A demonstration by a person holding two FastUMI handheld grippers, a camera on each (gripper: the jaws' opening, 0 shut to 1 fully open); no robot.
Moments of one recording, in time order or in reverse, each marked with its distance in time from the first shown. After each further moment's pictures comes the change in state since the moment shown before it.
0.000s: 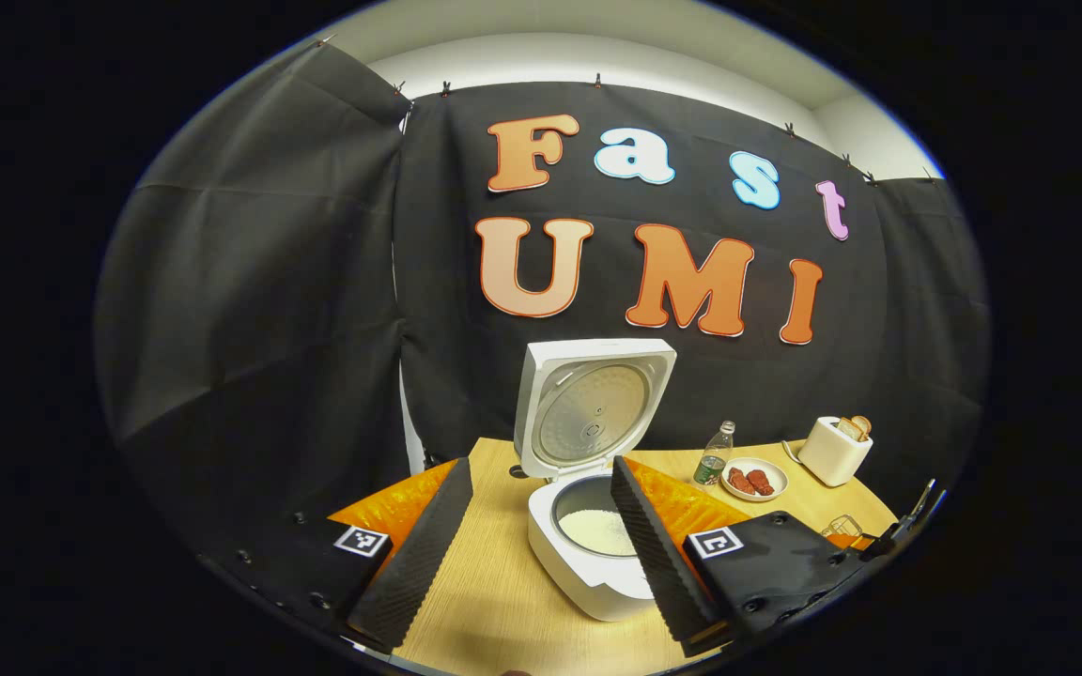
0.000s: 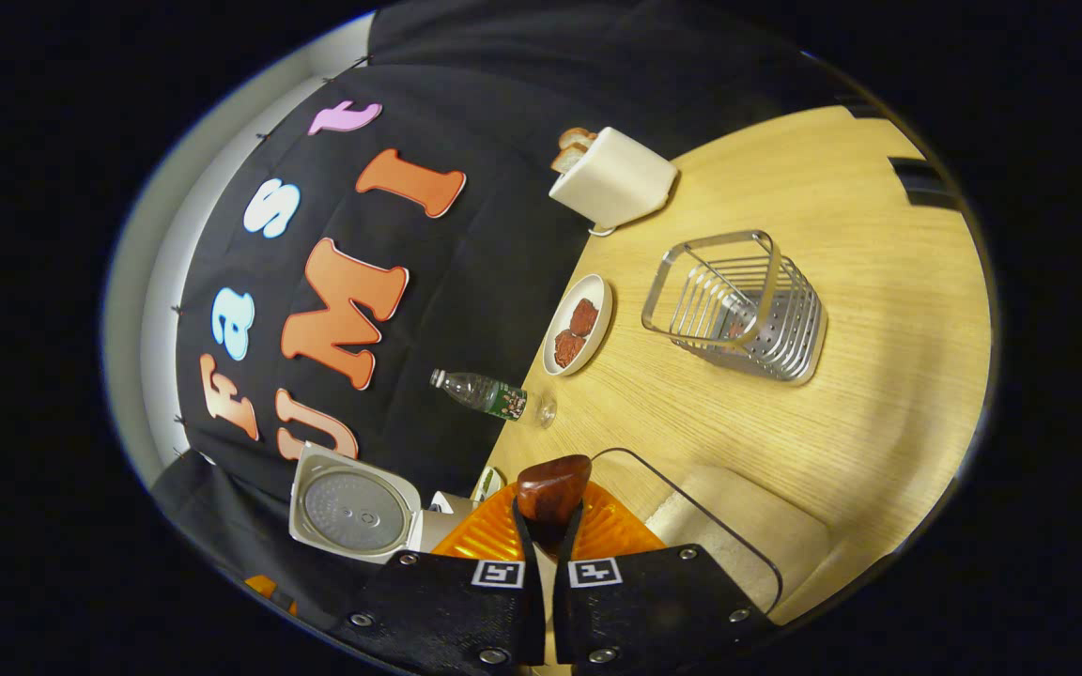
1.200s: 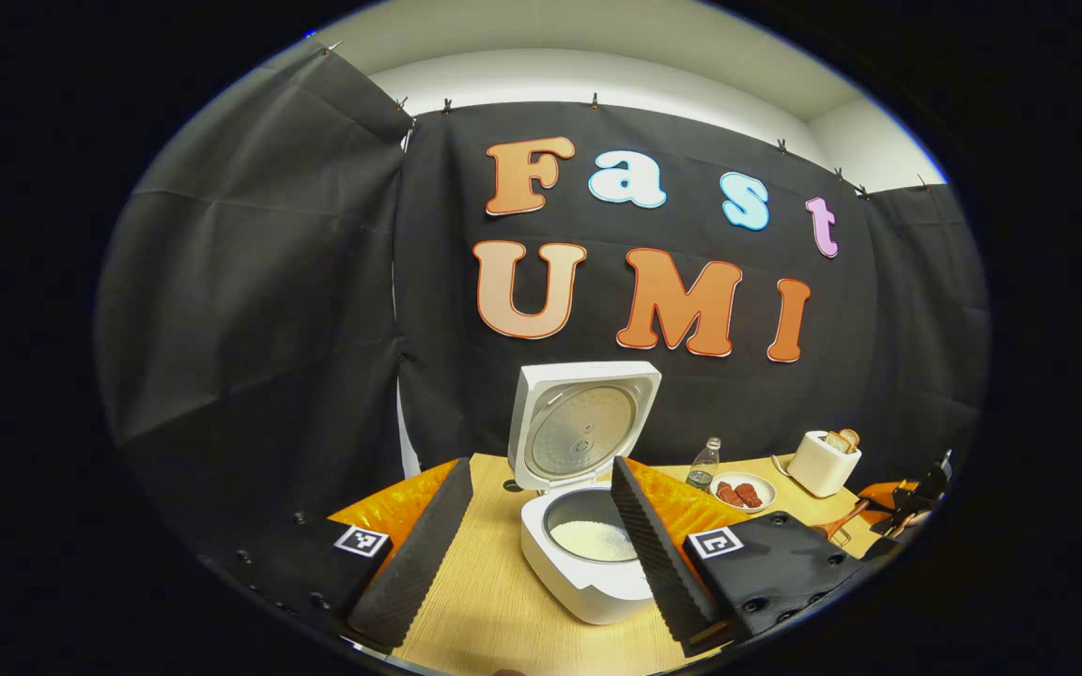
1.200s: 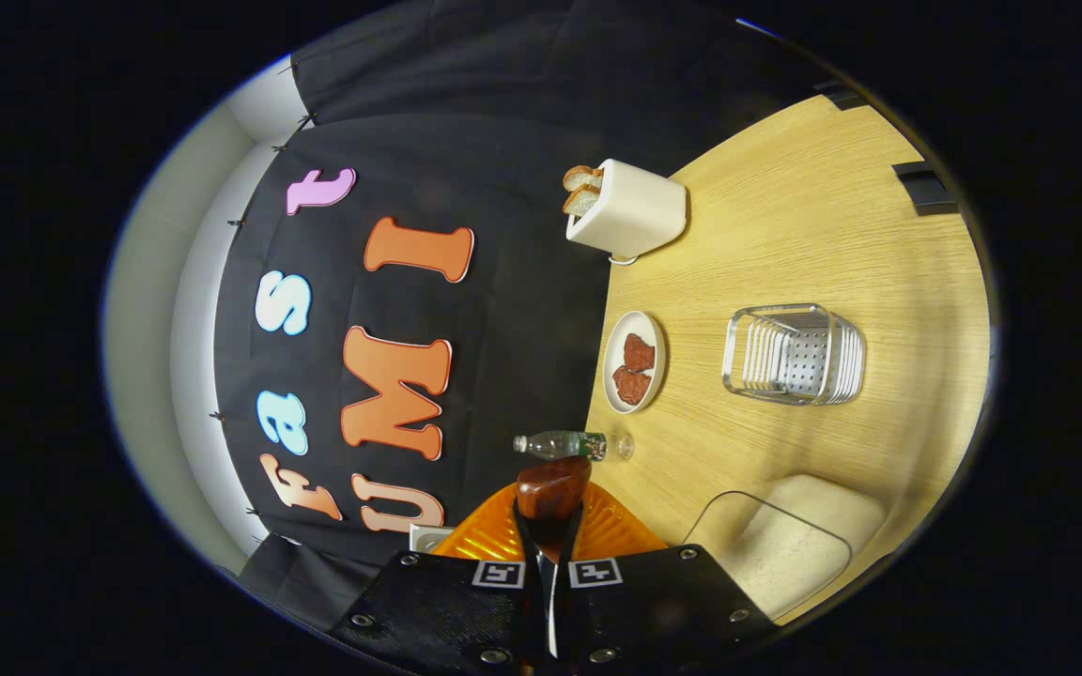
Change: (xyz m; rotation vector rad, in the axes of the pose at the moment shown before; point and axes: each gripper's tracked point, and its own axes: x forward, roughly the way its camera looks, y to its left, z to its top) left arm -0.028 -0.005 0.016 -0.007 -0.065 -0.016; right arm -0.020 0.099 0.075 0.229 -0.046 0.098
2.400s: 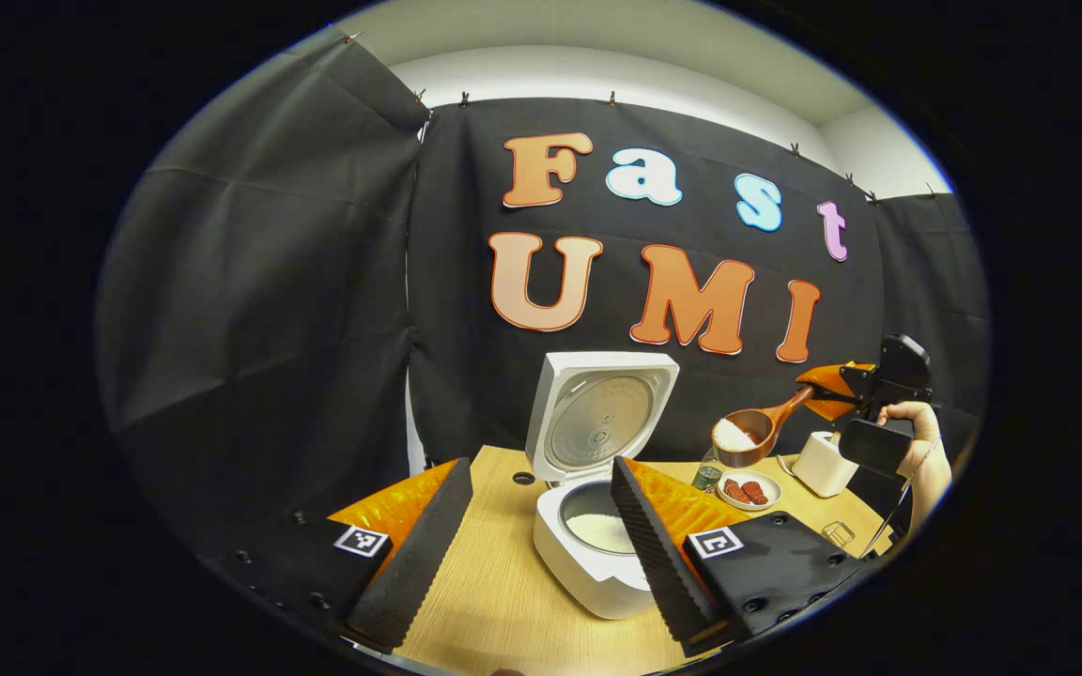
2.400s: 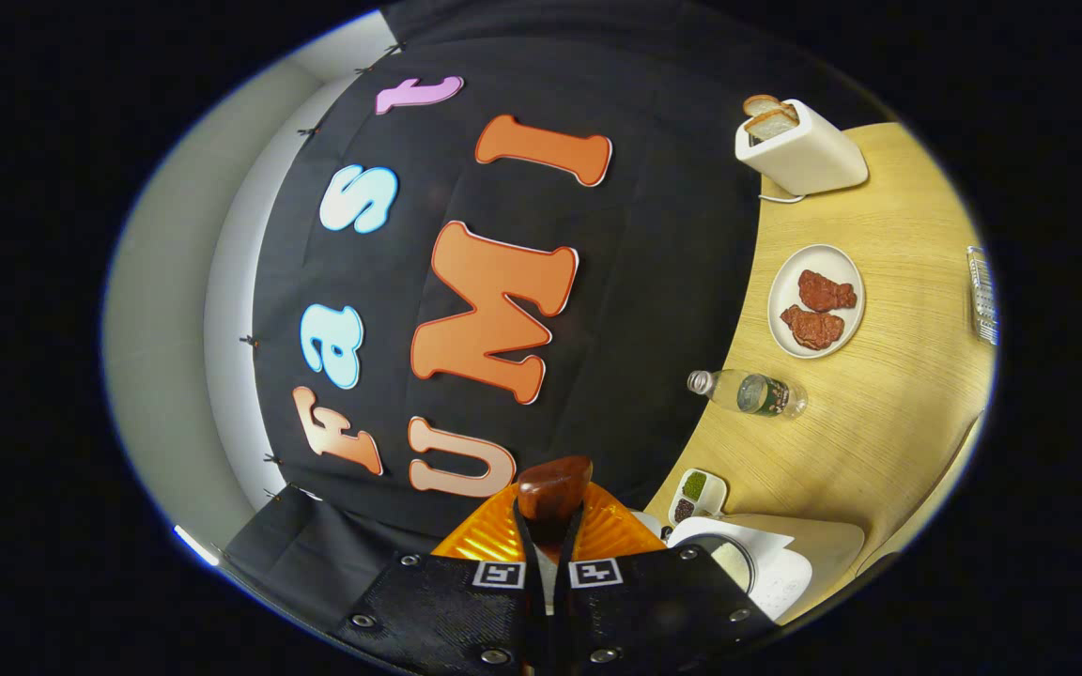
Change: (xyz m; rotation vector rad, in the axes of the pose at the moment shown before) left arm -0.001 0.032 -0.015 -0.038 0.017 0.020; right arm 0.108 0.195 -0.129 -0.174 0.142 0.162
